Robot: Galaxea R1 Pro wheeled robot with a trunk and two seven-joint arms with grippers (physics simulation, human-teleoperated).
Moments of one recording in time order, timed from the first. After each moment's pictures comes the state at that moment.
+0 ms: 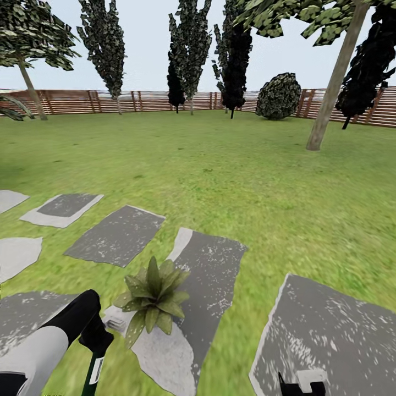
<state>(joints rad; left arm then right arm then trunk) -0.76 0.20 -0.10 -0.44 -0.77 0.94 -0.98 -0.40 -0.11 -0.49 -0.04 0.62 -0.60 -0.12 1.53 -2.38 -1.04</state>
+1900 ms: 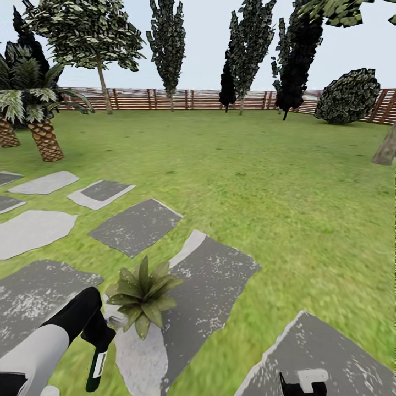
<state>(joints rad) -0.76 0.20 -0.09 -0.48 -0.76 0.94 -0.98 -0.40 -0.11 -0.49 -0.04 0.62 -0.60 -0.11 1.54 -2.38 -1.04</state>
